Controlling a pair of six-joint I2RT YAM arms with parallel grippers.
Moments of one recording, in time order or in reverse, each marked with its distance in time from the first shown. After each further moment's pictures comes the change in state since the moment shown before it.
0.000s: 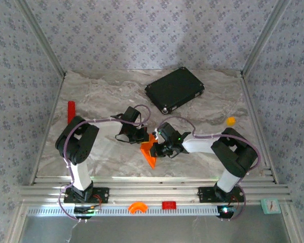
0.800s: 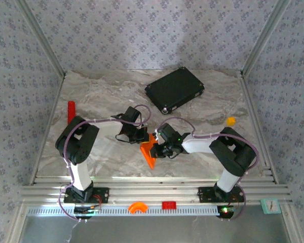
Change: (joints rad) left arm -0.004 0.000 0.004 -0.002 -0.008 -0.003; right arm 0.000 0.021 -0.013 0.029 -0.002 0.000
